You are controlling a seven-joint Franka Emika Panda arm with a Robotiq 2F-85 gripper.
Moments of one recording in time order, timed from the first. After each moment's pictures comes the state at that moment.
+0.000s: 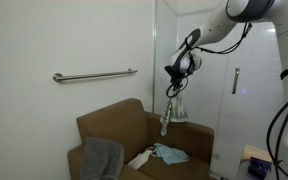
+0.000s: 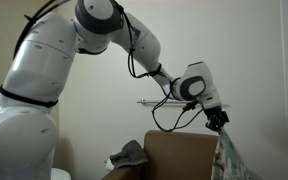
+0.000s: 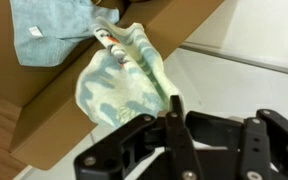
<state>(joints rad) -0.17 0.28 -0.37 -2.02 0.21 2.73 1.42</state>
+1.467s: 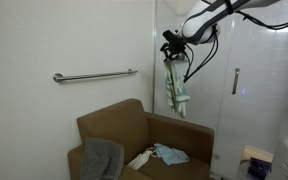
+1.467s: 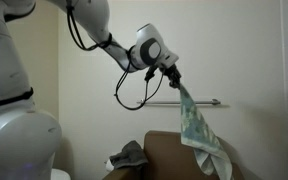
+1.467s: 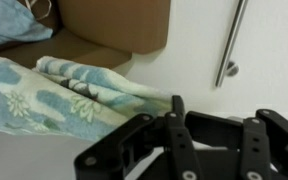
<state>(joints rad) -0.08 -0.34 -0.20 -2.36 -0.12 2.84 1.32</state>
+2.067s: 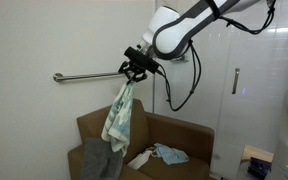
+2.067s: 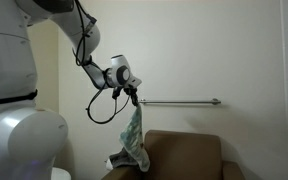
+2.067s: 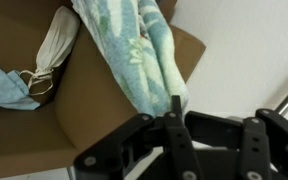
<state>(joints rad) 0.06 -0.19 0.14 -2.39 -0.09 2.84 1.25</state>
